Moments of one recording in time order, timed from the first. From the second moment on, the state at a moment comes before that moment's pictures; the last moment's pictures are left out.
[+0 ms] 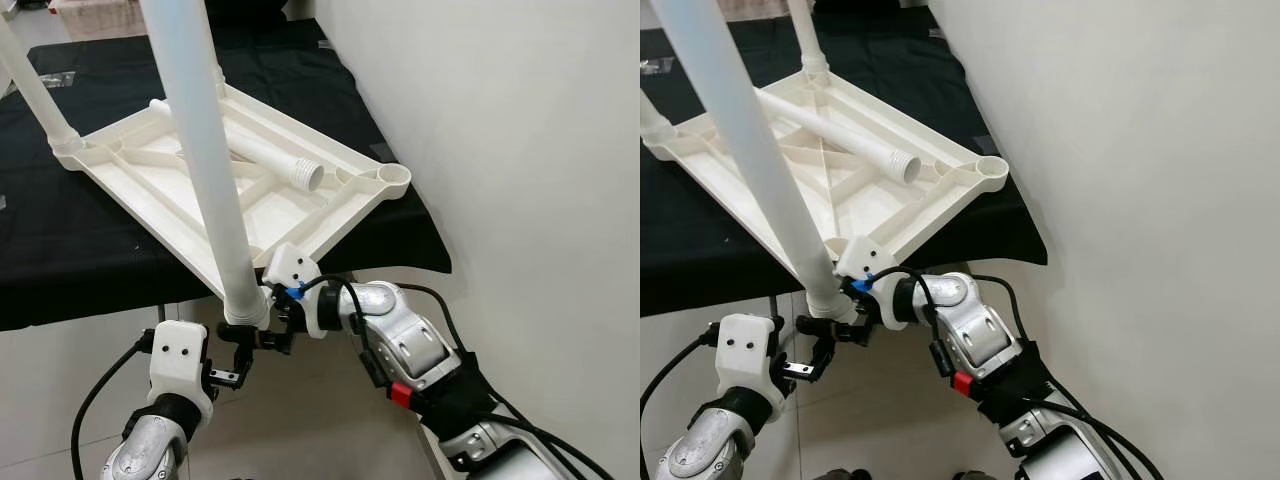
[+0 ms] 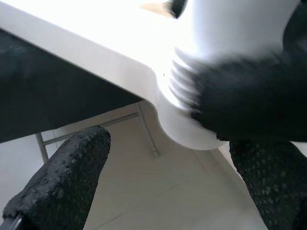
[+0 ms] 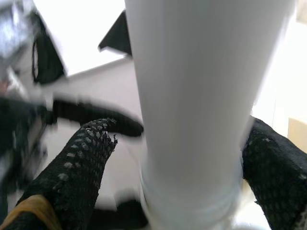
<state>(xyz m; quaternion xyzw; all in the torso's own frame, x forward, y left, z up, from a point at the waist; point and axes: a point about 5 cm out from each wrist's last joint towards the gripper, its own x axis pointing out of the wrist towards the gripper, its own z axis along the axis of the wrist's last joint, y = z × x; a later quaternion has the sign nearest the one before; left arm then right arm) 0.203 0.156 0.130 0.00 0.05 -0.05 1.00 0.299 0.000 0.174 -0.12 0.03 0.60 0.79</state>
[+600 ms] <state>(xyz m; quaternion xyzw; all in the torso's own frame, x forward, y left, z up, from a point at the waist) 0.205 0.152 0.132 0.03 0.04 -0.07 1.00 0.317 -0.027 0.181 -0.12 0.03 0.54 0.83</state>
